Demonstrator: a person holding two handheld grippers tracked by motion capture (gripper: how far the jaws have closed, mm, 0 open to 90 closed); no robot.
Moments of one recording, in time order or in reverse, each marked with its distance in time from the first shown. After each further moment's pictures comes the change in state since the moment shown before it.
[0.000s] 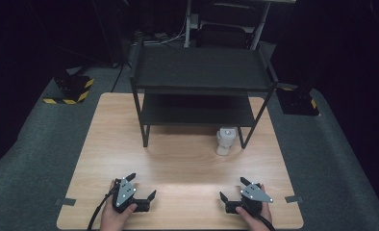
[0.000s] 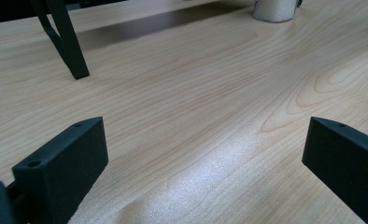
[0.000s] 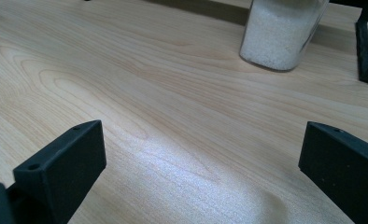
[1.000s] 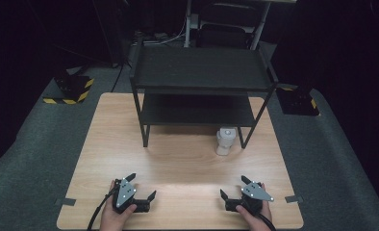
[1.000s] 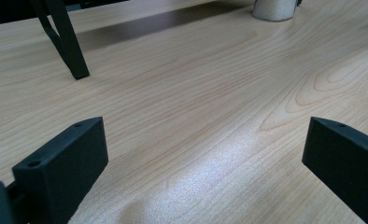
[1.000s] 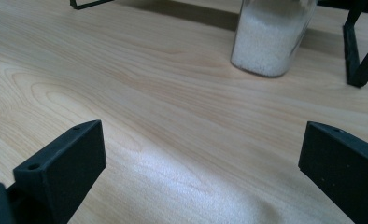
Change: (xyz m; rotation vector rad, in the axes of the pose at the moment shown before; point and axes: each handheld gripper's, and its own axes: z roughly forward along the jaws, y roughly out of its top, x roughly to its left) left arm -0.001 0.000 0.000 0.002 0.004 0.001; right arm 0.003 0.005 0.000 -0.012 -0.027 0.020
